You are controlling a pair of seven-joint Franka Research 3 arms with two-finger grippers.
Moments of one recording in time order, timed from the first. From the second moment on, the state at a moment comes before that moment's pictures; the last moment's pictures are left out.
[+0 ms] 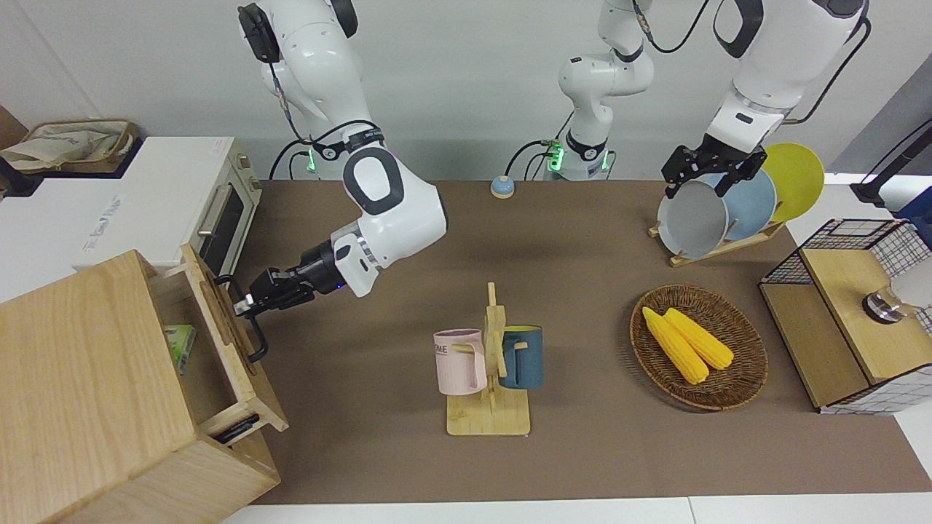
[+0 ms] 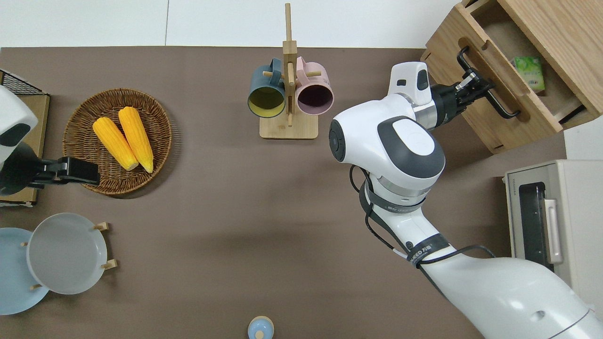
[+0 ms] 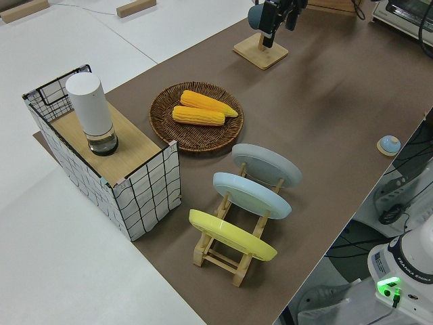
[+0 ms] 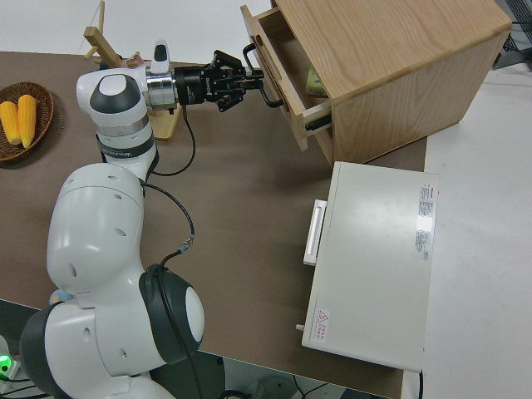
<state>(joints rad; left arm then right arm) 0.06 -0.01 -0.09 -1.60 -0.02 1.57 -0.04 0.21 0.50 0.22 -1.49 -1.40 1.60 0.15</state>
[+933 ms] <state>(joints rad) 0.06 -0.01 -0.09 -1.60 -0.02 1.57 -0.04 0.26 0.49 0.34 -1.46 -1.29 1.44 0.17</state>
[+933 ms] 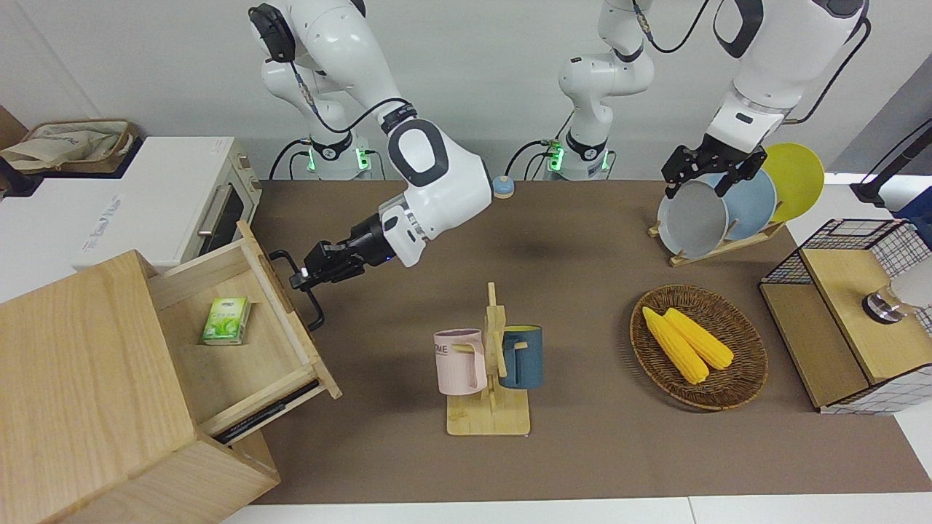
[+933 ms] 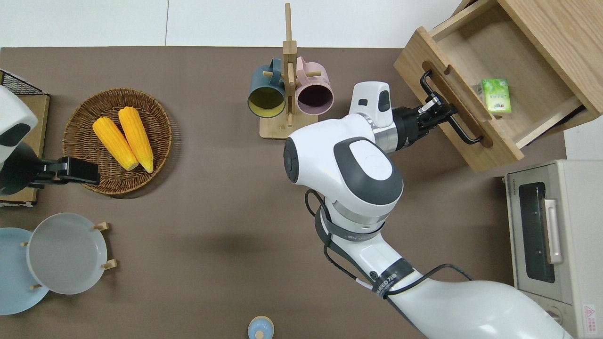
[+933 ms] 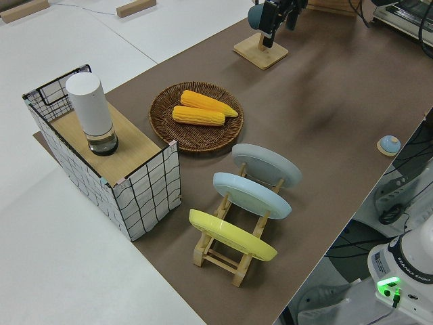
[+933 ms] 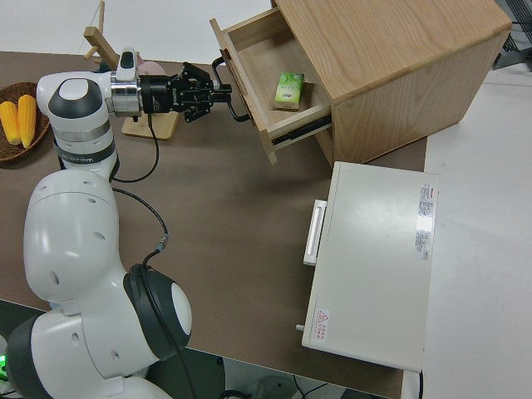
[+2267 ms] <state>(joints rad) 0.06 -0.01 -0.09 -1.60 -0.02 1.57 -0.04 0.40 0.45 0.35 -1.46 -1.17 1.37 0.21</state>
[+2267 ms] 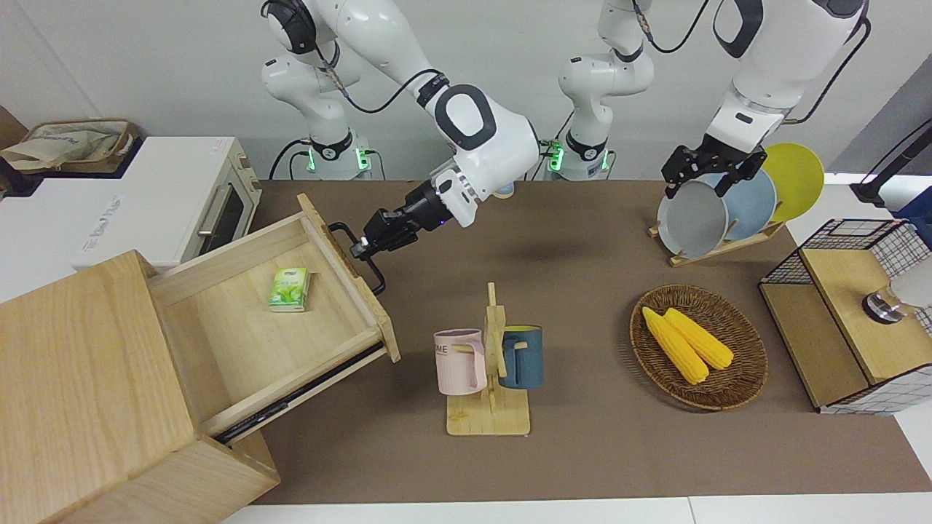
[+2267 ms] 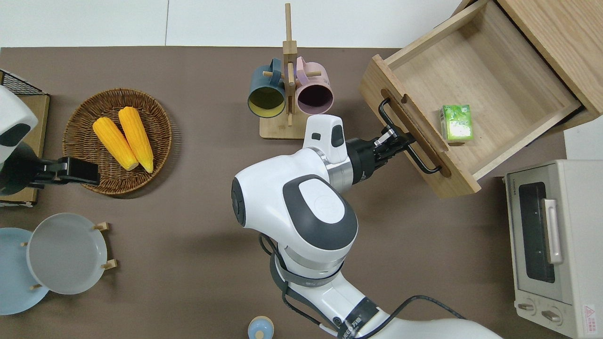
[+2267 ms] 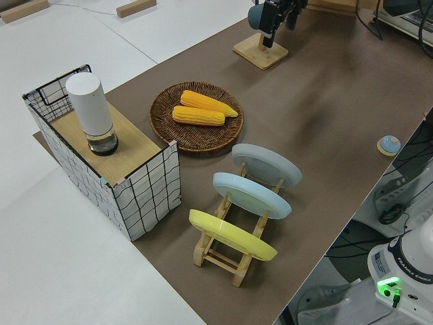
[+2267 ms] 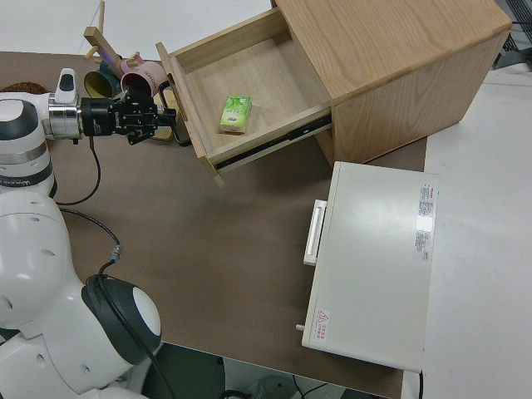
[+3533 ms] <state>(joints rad) 0.06 -0.01 -0.09 -1.60 -0.02 1.57 -0.04 0.41 0.41 0.34 -1.45 -1.11 1.37 0.29</state>
